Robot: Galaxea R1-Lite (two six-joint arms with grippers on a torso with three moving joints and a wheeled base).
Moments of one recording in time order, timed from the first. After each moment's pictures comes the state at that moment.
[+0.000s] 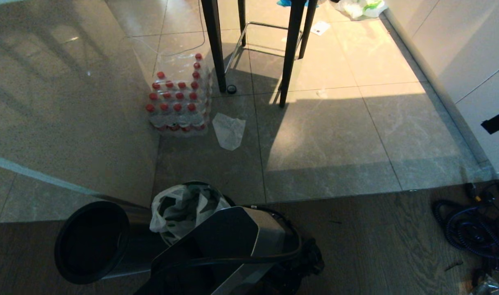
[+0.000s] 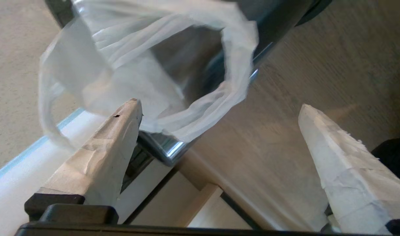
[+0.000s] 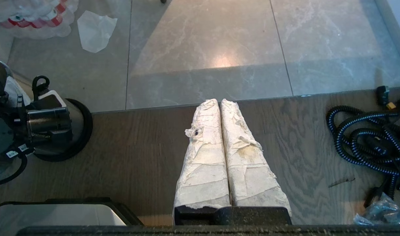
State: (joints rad) left arm -0.98 2.70 -1.93 1.03 1.08 -0.42; right arm 0.00 0.00 0.00 -0.09 0.00 0.00
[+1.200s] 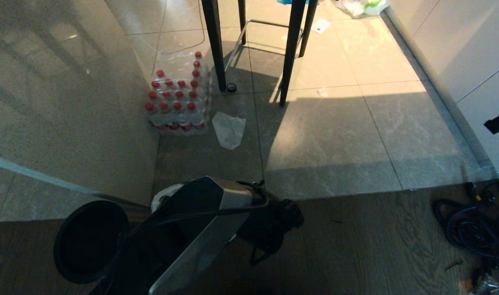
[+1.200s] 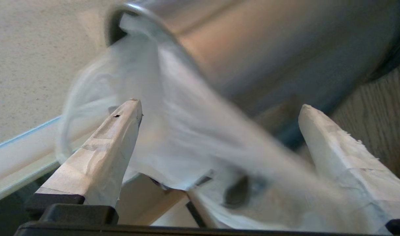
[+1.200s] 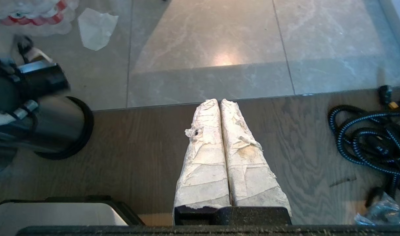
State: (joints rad) left arm -0.83 2.62 -1.94 0.83 1.19 -0.39; right arm 0.00 0.00 0.00 -0.09 0.00 0.00
